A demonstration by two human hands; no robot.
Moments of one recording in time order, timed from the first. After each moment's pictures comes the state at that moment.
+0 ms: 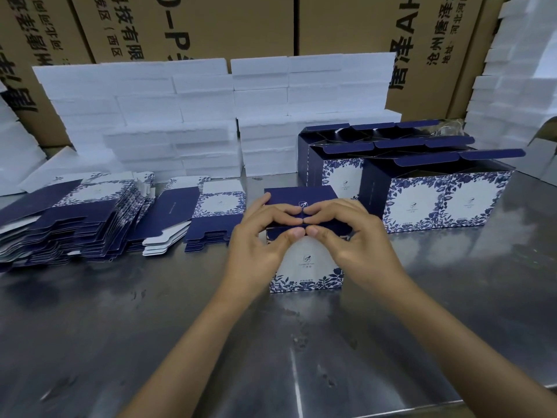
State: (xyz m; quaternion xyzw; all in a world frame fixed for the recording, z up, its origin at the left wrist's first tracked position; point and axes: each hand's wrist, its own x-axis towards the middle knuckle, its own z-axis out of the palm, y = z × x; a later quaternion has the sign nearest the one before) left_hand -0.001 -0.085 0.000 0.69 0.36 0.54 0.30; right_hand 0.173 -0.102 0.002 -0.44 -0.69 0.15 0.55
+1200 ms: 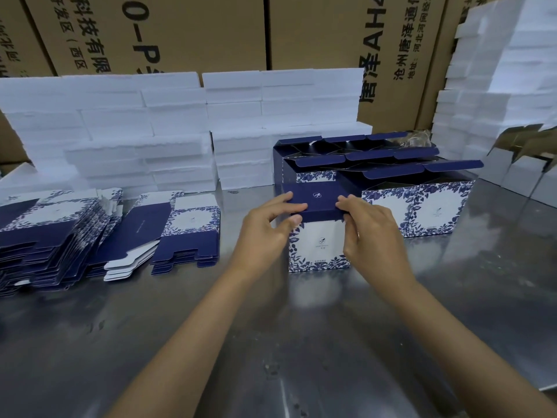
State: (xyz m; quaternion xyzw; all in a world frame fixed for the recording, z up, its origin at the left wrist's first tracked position) left_hand 0.057 -0.022 0.008 0.71 0.37 0.49 0.35; right_hand 0.243 -0.072 -0.011 -0.58 -0.67 -0.19 0.43
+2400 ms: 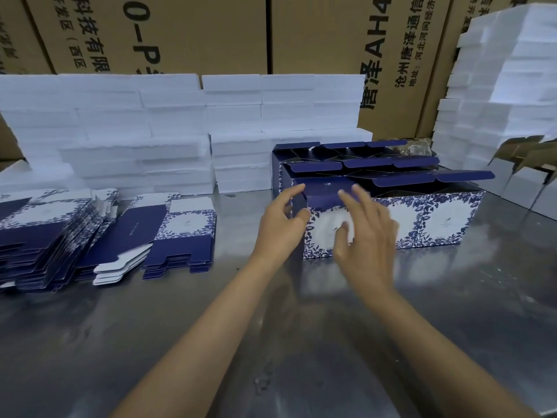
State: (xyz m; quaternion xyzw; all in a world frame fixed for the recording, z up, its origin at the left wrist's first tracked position) left_hand 0.101 0.001 0.012 0.64 0.40 0.52 0.39; right_hand 0.234 -0.055 -0.019 -0.61 -0.59 -0.19 0.48
